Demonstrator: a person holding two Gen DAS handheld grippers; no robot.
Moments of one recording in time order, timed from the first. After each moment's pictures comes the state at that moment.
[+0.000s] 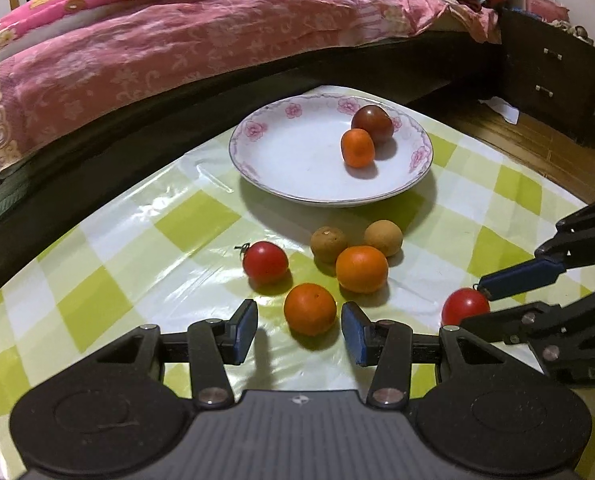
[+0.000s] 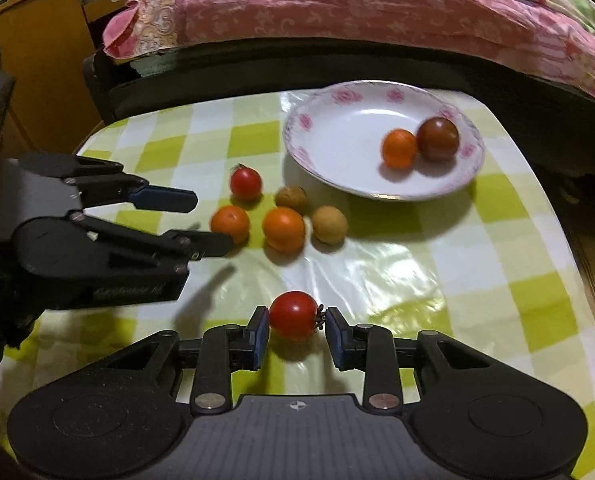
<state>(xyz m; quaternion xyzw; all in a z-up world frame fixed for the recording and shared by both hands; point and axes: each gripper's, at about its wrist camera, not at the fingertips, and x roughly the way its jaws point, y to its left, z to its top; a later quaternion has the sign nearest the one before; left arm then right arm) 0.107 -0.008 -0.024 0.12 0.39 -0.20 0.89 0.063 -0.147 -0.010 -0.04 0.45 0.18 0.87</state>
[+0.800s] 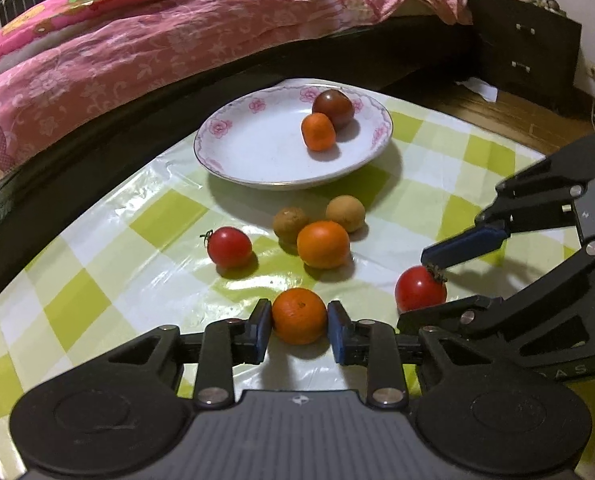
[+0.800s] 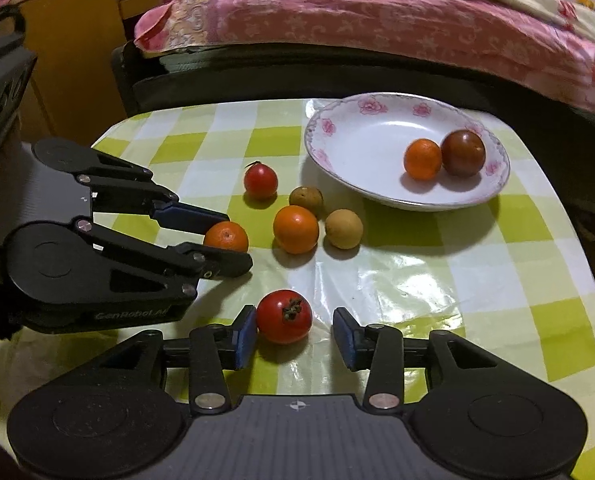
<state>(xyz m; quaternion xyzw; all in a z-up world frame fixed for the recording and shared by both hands) 0.084 -0.018 -0.030 0.16 0.38 -0.23 0.88 0.060 -0.141 -0.027 -0.09 0.40 0.23 0.88</state>
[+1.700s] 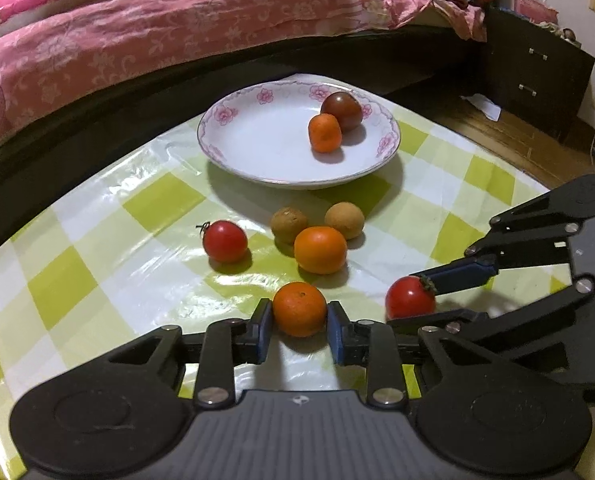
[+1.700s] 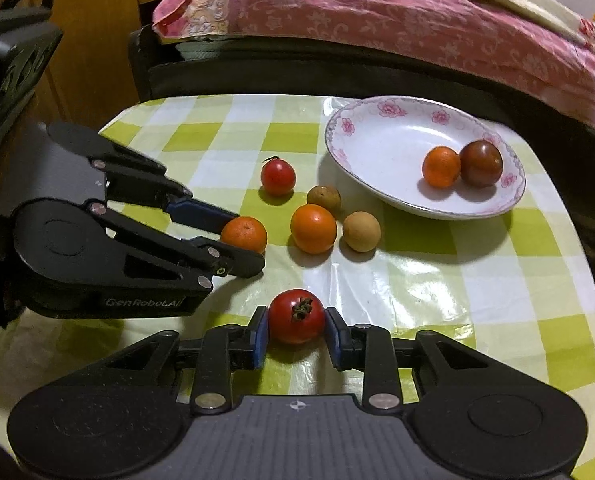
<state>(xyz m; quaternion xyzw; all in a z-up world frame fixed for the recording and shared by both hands) 0.094 -0.014 -0.026 0.10 0.40 -0.23 0.88 0.064 -0.136 -0.027 -0.08 0.41 0.23 0.88</state>
